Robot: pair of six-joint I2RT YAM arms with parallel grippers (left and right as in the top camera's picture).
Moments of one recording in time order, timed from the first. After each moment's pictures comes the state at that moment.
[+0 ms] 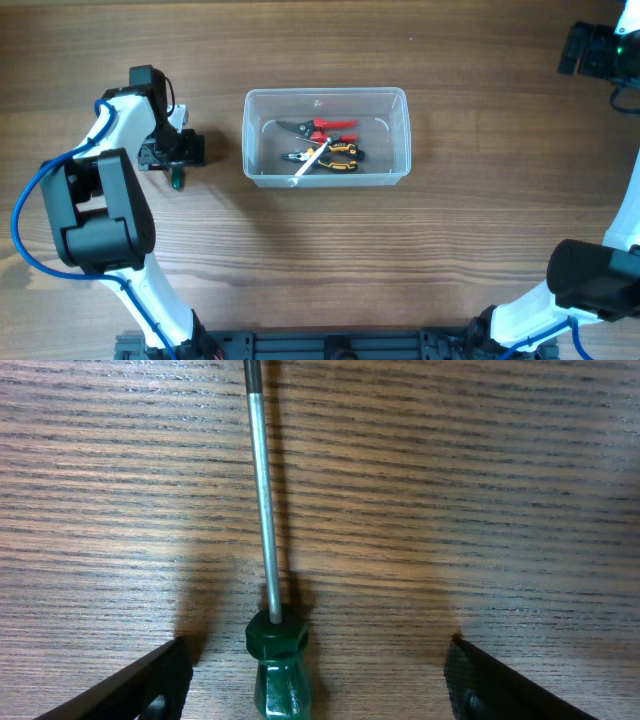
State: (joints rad) left arm 0.14 2.05 1.38 -0.90 -0.03 0.08; right arm -0.31 1.80 2.12 -1.32 0.03 -0.07
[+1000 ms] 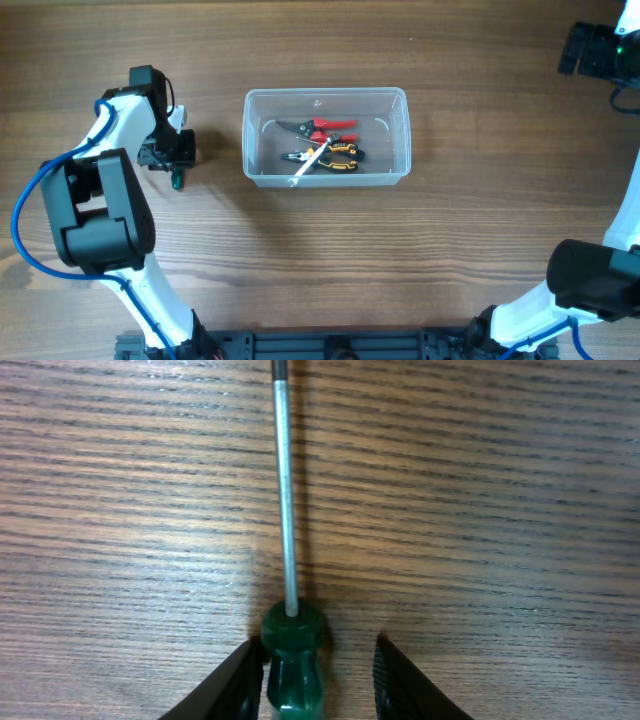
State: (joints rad) left arm 0.14 2.05 1.38 -0.91 -0.05 0.07; right arm -0.31 1.80 2.12 -1.32 0.03 -0.07
